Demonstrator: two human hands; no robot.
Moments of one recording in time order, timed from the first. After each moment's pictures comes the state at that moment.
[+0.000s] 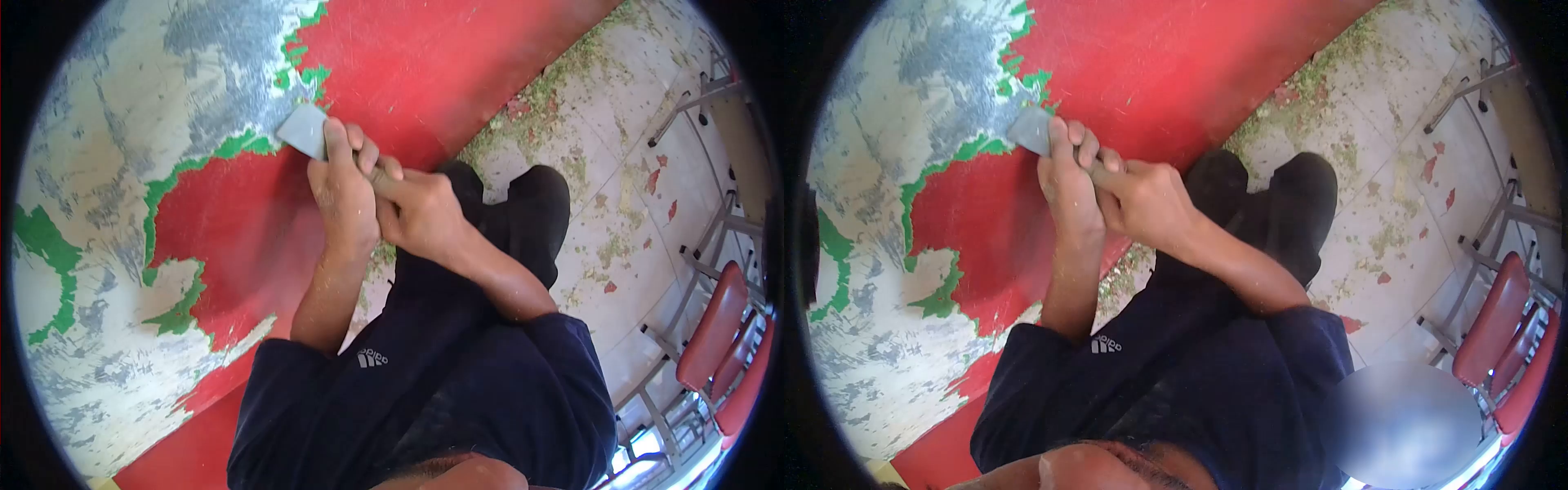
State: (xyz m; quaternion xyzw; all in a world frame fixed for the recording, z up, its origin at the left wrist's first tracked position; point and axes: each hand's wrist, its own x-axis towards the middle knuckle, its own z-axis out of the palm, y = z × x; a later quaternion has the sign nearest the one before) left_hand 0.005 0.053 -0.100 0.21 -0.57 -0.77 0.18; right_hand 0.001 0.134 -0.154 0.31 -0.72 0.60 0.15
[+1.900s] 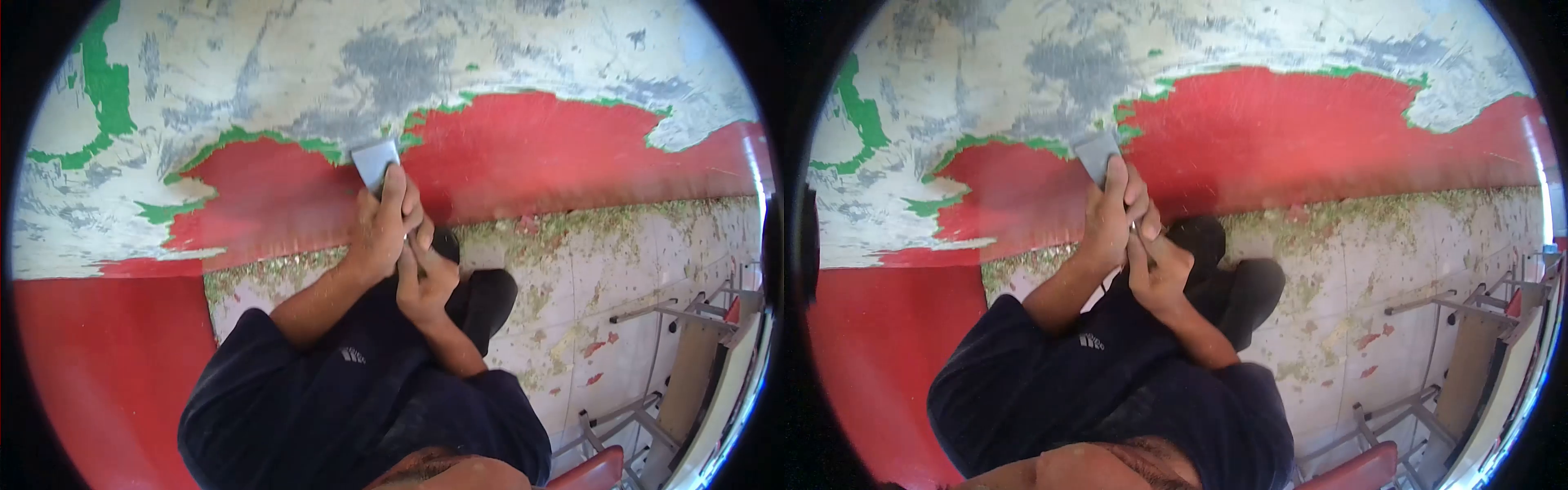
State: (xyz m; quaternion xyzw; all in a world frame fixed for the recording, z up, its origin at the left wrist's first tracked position) left_hand -0.012 0.068 -0.094 0.25 -0.51 -0.79 0.24; right_hand -0.020 0.152 -0.152 0.33 -0.59 0.74 0.01
